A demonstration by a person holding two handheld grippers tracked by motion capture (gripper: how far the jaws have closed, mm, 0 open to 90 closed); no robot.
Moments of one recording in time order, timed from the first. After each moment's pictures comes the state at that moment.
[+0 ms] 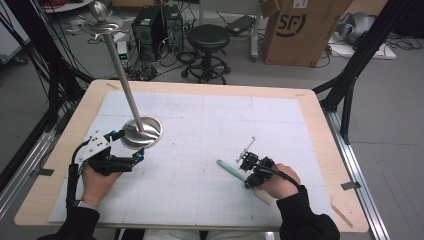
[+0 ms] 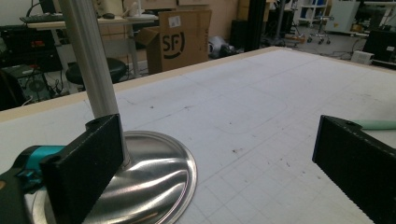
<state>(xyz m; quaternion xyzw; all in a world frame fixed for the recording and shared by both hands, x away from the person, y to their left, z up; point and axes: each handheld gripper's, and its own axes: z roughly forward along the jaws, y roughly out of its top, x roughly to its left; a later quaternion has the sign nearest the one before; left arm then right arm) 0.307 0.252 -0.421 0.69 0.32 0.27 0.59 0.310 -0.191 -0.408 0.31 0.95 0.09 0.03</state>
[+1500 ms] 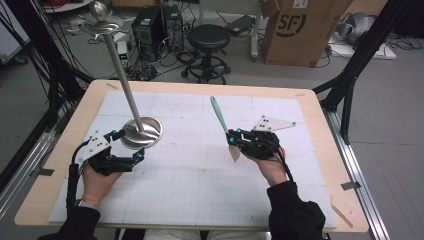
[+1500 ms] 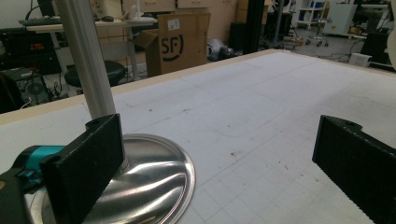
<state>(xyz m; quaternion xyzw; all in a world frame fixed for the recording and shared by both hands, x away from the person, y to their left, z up) 0.306 0.251 -0.420 0.69 0.32 0.27 0.59 0.331 -0.199 -0.352 0.27 0.77 0.56 0.14</state>
